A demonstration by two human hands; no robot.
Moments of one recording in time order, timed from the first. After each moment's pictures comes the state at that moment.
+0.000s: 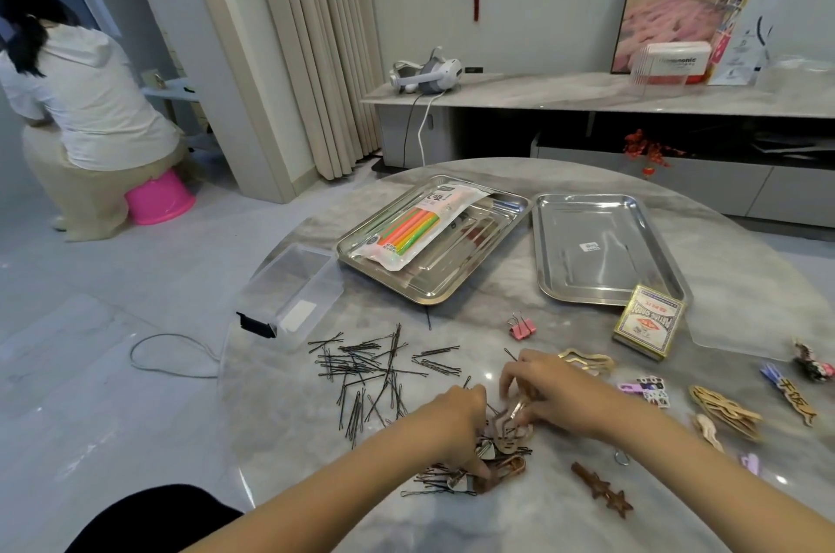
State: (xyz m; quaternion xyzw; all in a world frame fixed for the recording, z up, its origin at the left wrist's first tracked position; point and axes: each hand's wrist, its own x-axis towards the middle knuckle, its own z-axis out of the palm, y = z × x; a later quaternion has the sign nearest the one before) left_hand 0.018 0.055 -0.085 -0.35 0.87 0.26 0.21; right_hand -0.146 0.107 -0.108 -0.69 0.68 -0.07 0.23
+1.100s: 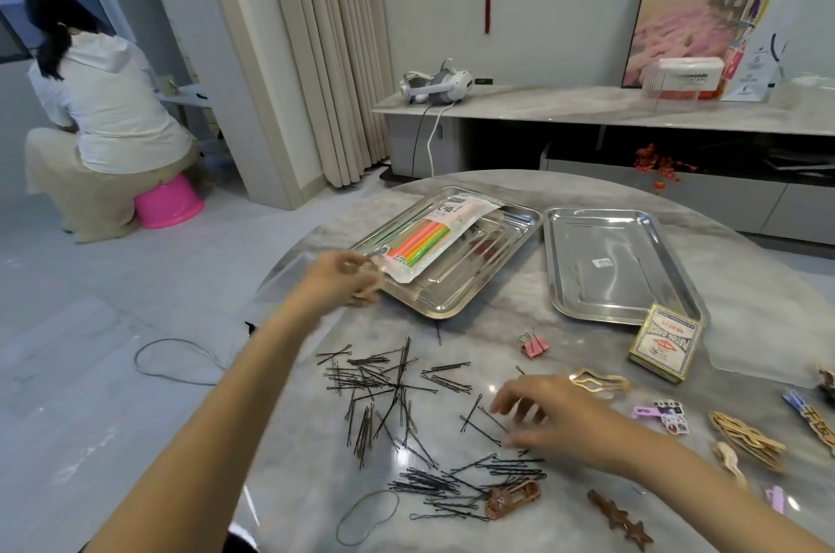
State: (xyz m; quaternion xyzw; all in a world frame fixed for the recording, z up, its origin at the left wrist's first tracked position) left_hand 0.084 -0.082 -0.008 -0.51 0.68 0.47 -0.24; right_hand -0.129 0.113 -0.096 -0.67 0.66 -0.17 0.30
